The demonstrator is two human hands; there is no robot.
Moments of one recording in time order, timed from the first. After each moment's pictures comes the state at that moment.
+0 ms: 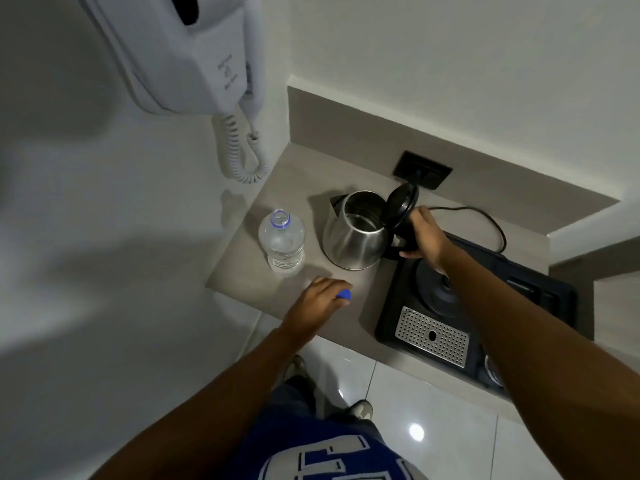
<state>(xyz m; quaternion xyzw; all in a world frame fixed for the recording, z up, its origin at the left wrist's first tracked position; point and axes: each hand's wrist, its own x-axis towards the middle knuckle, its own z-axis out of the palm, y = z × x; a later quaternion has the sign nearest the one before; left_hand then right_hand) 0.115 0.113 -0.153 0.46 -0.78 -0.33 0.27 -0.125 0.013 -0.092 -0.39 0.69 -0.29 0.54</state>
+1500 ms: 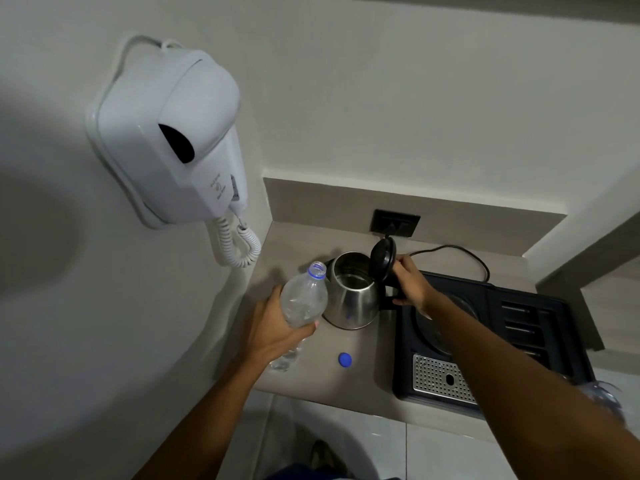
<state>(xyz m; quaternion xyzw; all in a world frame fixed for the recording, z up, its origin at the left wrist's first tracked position) 0.186 0.033 -0.088 0.61 -0.71 -0.28 0.20 -0.116 0.018 -0.103 -0.35 0.68 -0.37 0.53</state>
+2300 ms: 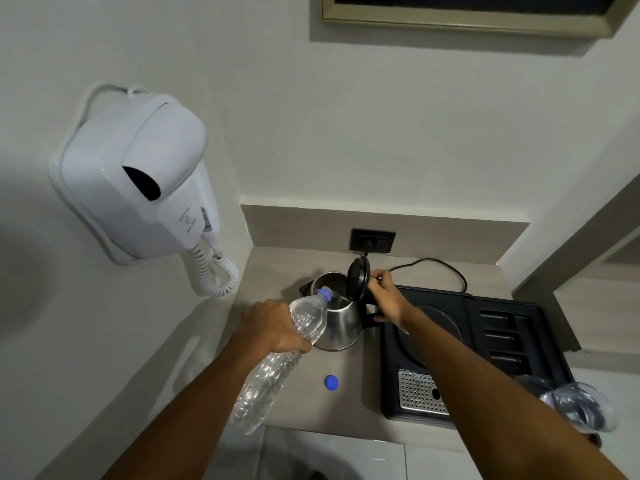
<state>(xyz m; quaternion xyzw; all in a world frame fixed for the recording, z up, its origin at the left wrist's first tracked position) 0.132 0.000 -0.026 0.57 -0.79 -0.13 -0.16 -0.120 0.017 -0.109 -0.36 0.67 -0.37 0.53</state>
